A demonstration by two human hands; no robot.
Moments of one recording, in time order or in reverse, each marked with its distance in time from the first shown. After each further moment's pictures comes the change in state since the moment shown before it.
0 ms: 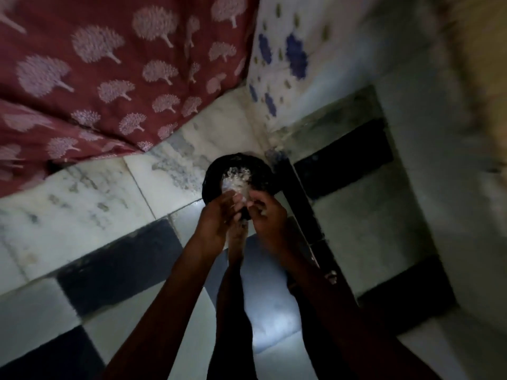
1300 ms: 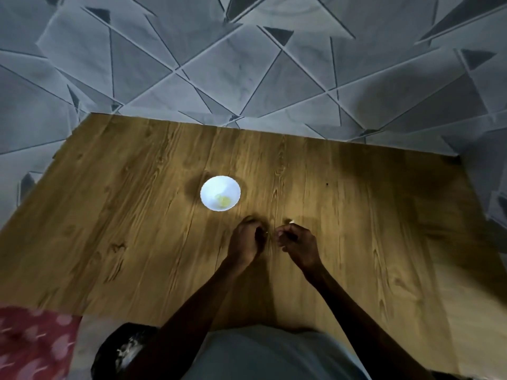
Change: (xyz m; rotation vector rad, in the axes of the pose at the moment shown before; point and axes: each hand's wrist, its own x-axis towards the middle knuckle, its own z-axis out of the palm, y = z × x) left_hand -0.283 -0.439 0.461 1.932 -0.798 1.308; right_hand -0.419 0.161 -0.557 0.375 0.963 0.000
